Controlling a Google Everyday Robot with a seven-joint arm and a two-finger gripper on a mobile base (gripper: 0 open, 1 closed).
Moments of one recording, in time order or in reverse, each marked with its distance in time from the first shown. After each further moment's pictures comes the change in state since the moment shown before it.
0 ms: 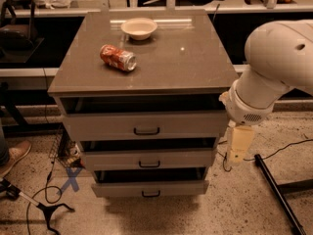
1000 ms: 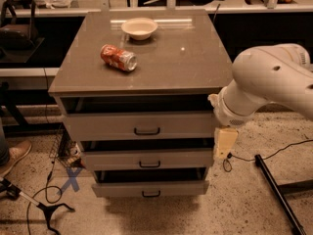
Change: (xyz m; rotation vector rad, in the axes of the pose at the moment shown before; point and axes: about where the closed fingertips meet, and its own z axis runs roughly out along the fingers) arm -0.011 -0.033 0.049 0.093 -0.053 -0.044
